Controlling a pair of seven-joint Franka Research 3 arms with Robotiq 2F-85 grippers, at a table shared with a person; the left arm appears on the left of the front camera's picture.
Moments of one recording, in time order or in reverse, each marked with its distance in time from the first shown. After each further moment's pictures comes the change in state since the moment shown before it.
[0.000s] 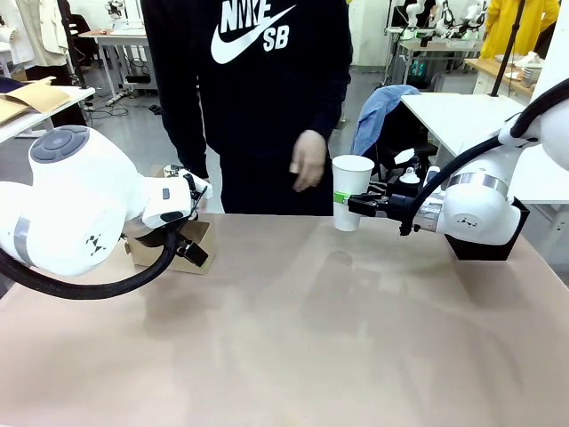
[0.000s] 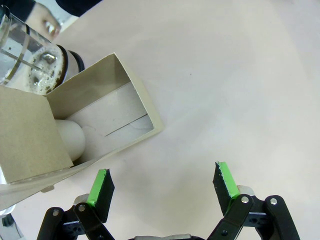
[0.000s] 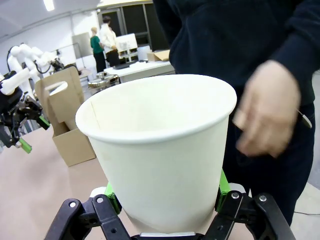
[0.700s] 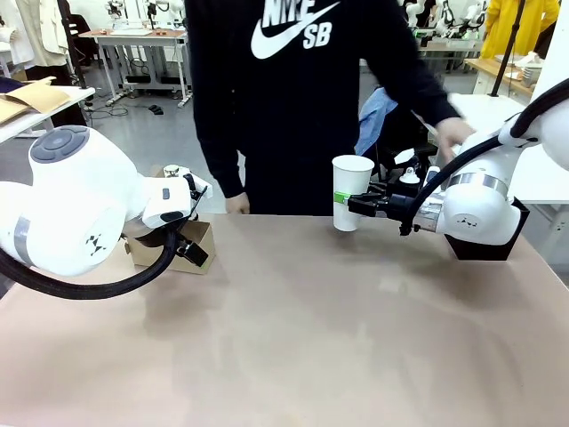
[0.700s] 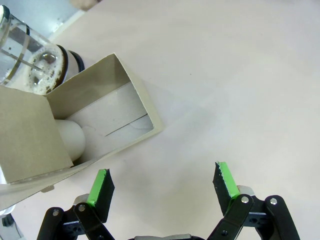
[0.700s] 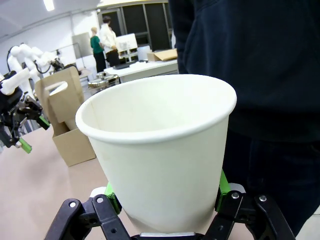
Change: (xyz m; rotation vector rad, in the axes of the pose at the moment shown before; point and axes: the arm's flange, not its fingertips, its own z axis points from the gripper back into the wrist) left arm 0.000 0.000 0.000 0.000 0.000 0.000; right arm 0.000 0.000 0.000 0.000 0.000 0.000
